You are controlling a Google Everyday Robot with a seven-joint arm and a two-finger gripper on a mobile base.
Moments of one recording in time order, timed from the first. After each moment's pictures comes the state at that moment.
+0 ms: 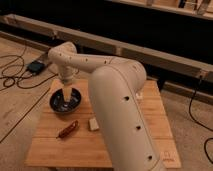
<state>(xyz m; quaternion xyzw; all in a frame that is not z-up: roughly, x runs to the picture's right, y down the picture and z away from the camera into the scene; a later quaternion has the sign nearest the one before) -0.201 0.020 0.843 -0.36 -0.01 0.06 0.93</state>
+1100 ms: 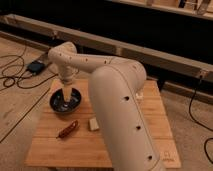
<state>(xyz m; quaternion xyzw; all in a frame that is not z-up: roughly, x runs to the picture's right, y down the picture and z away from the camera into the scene) -0.200 0.020 0.843 -0.36 -0.01 0.06 0.93</state>
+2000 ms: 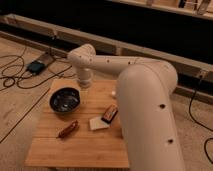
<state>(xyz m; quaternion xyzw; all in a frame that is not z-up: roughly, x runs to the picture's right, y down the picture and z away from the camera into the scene) -0.091 0.045 0.814 -0.37 0.02 0.10 0.92</state>
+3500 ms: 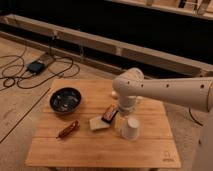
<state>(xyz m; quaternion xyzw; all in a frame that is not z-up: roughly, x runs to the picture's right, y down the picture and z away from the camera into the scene) 0.117 0.173 0.734 -0.36 0.16 0.33 0.86</state>
